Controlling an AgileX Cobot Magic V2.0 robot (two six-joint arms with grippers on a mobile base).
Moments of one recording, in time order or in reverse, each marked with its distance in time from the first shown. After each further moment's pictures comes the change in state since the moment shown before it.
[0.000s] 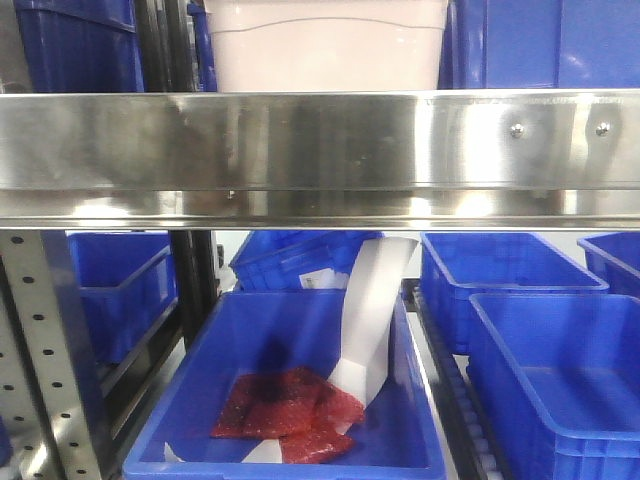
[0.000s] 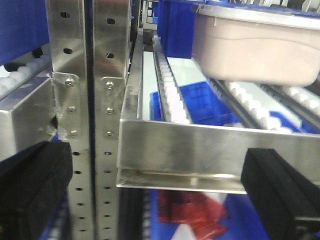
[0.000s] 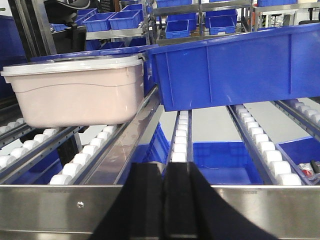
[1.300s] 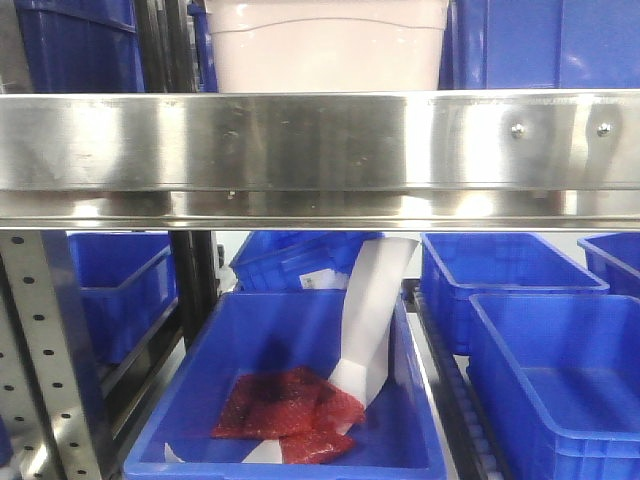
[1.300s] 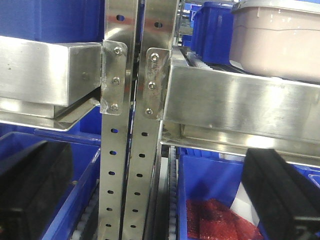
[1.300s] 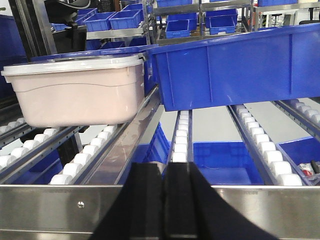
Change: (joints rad) left arm -0.053 -0.405 0.428 0.483 -0.213 -0.507; right arm 0.000 0.000 0.000 0.000 0.002 -0.002
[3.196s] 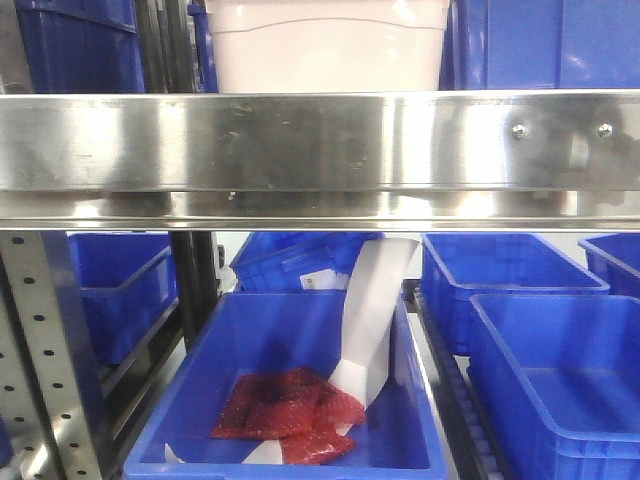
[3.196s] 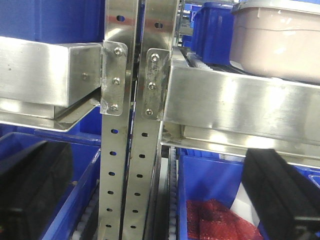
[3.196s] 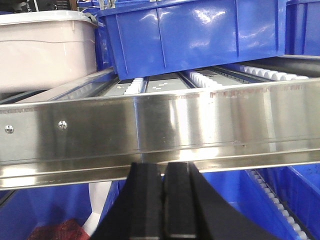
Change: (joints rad) left arm 0.000 0.000 0.000 0.000 -0.002 -0.001; right arm 0.000 -0.371 0.435 -0.643 -0.151 0.622
